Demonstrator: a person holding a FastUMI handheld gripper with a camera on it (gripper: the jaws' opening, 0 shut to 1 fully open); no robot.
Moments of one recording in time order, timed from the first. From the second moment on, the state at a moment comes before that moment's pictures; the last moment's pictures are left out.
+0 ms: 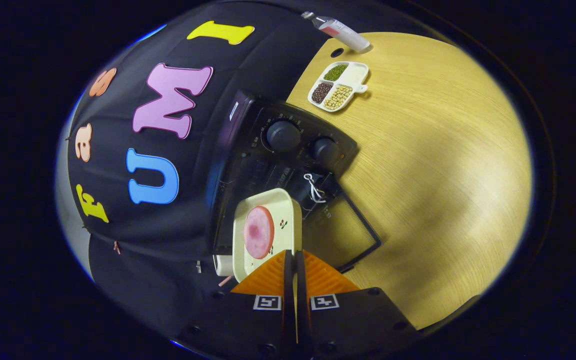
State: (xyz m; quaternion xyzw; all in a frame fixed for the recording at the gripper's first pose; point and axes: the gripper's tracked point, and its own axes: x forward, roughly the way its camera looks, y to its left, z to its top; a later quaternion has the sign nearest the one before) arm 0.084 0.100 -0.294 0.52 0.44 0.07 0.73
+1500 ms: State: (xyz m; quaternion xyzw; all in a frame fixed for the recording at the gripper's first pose) arm 0.131 0.130 -0.277 0.46 0.38 0.05 0.80
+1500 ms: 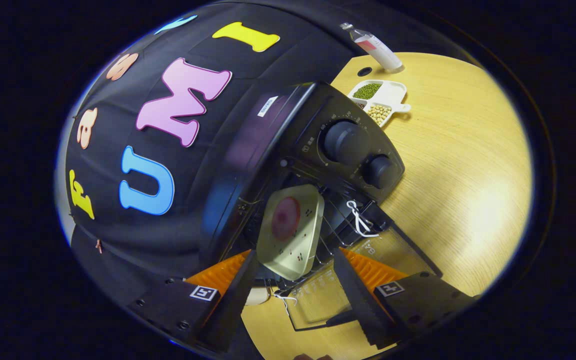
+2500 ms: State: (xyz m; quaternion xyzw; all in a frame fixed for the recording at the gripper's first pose) arm -0.001 0.126 -0.376 0.02 0.48 0.12 0.87
